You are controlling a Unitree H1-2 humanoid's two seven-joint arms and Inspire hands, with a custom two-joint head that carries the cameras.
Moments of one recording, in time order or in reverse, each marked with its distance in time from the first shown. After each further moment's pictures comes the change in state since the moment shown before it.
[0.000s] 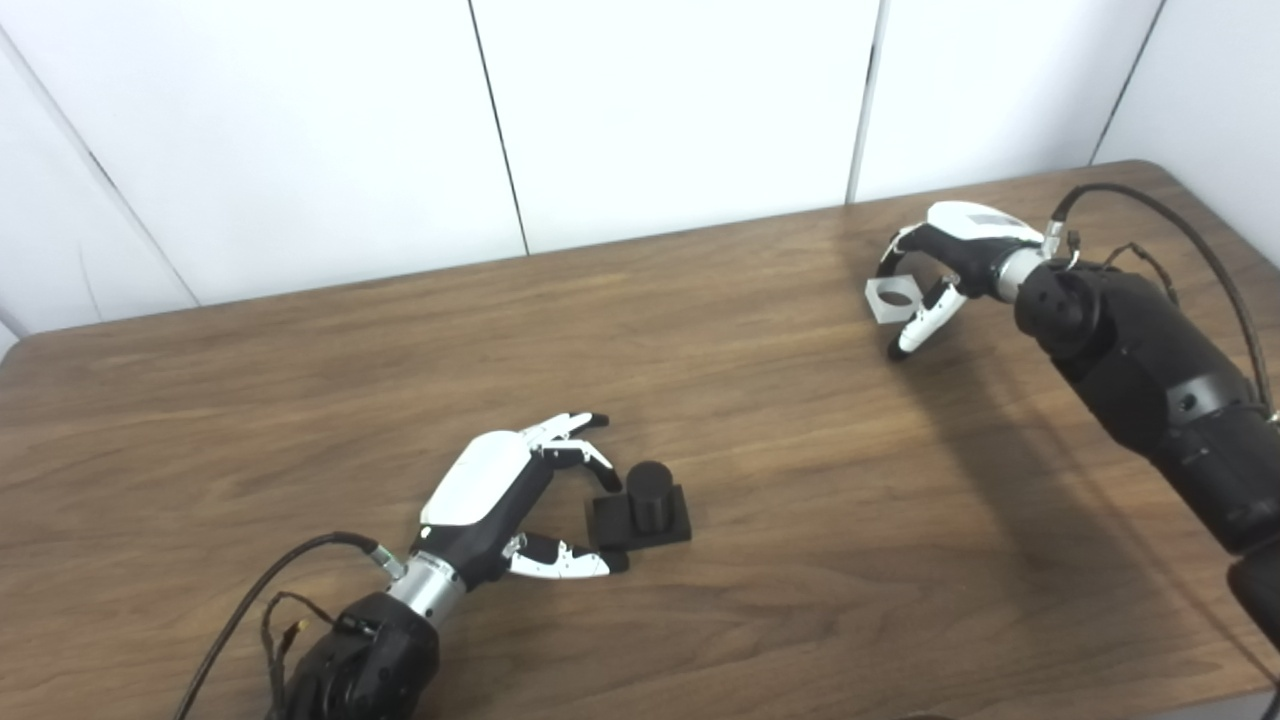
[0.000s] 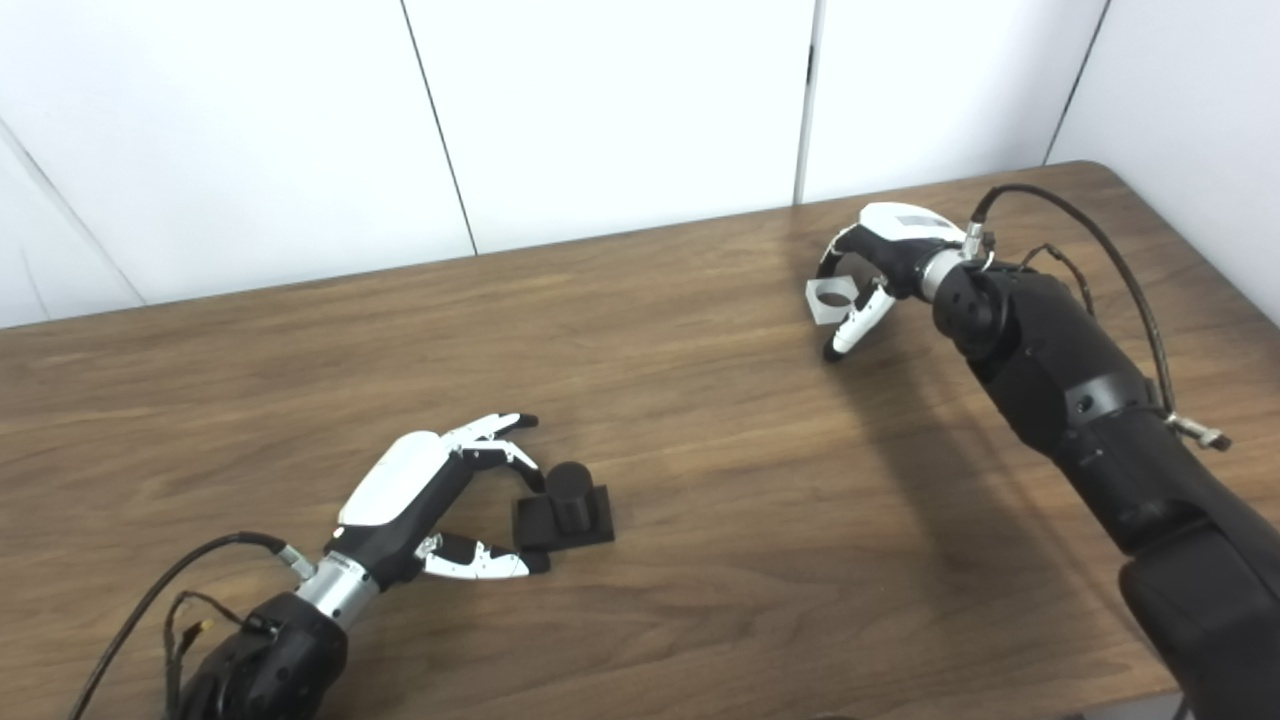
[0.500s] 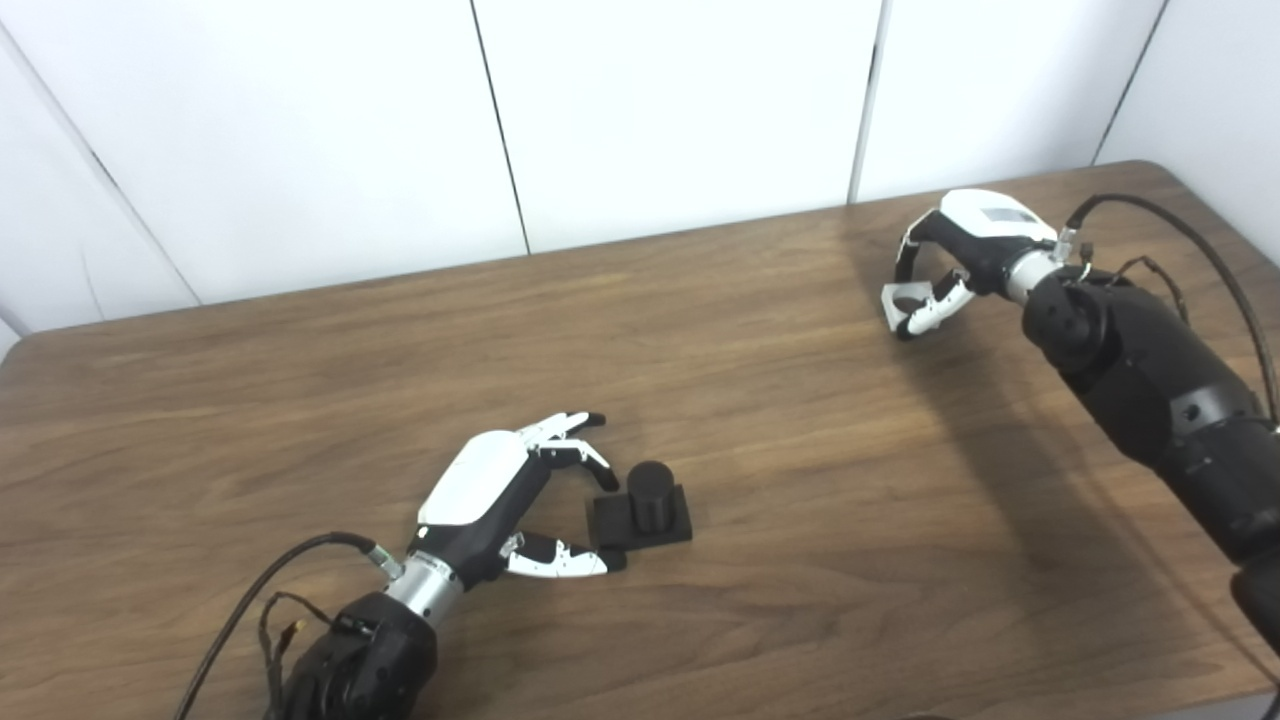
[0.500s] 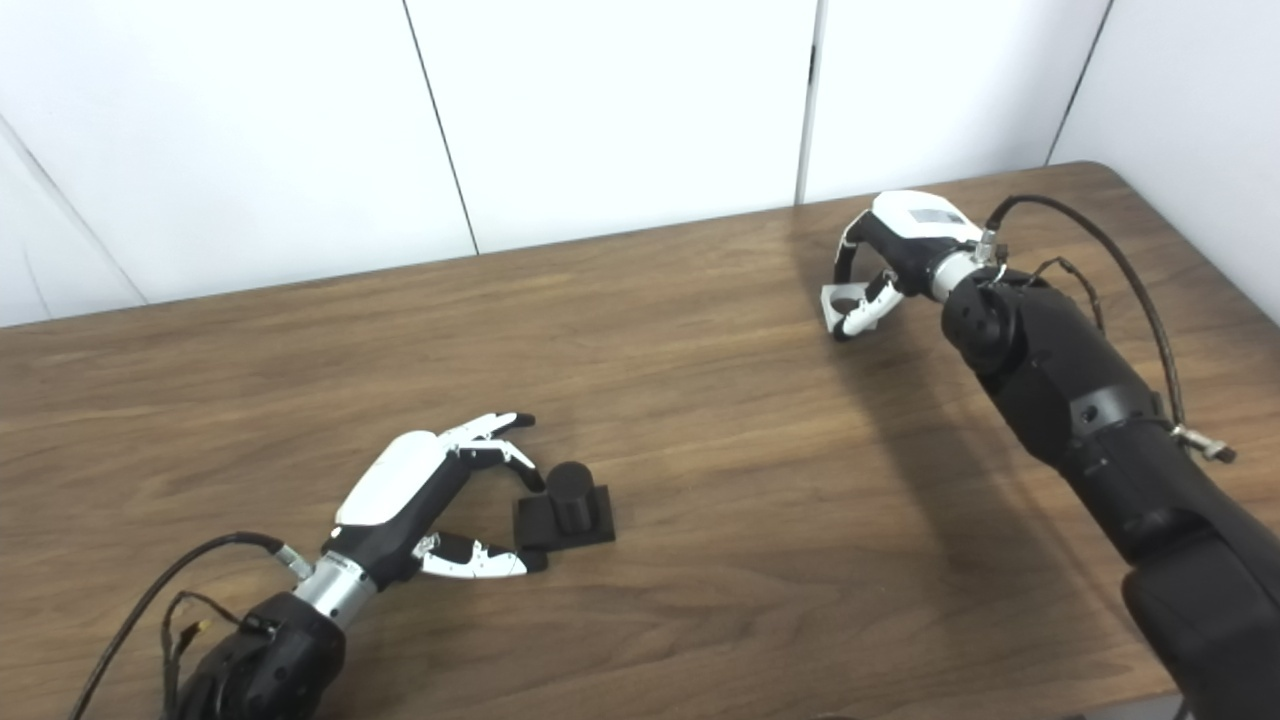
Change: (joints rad) left arm 0.001 0.000 0.001 0.000 0.000 0.000 0.000; right arm 0.019 0.000 -0.003 0.040 -0.022 -0.060 -0.174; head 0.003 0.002
